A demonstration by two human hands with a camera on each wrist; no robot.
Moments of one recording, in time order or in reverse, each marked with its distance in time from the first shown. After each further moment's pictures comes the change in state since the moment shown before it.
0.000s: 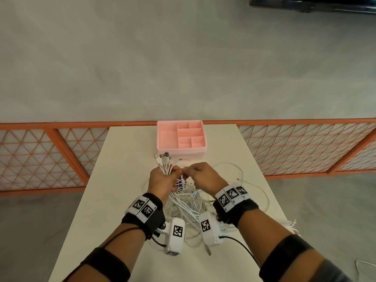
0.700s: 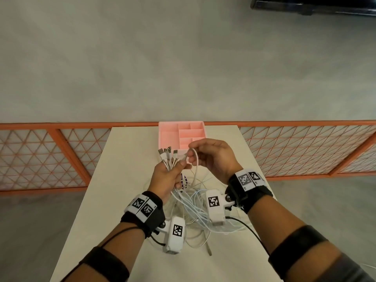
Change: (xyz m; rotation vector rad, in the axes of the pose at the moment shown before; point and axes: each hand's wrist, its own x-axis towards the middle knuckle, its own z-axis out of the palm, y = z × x) left_hand -0.005 0.014 0.001 -0.056 -0.156 0.063; right_hand -0.006 -0.033 -0.043 0.899 -0.049 -0.191
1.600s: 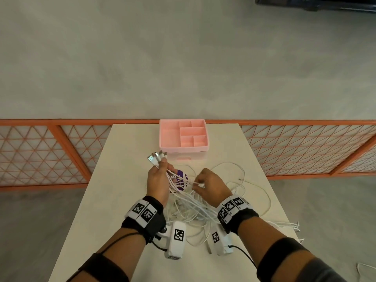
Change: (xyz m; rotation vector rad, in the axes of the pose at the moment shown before) left_hand -0.002 -0.011 -0.007 -0.109 0.329 -0.027; right_hand -0.012 0.101 -0.035 -1.233 -0.011 0.001
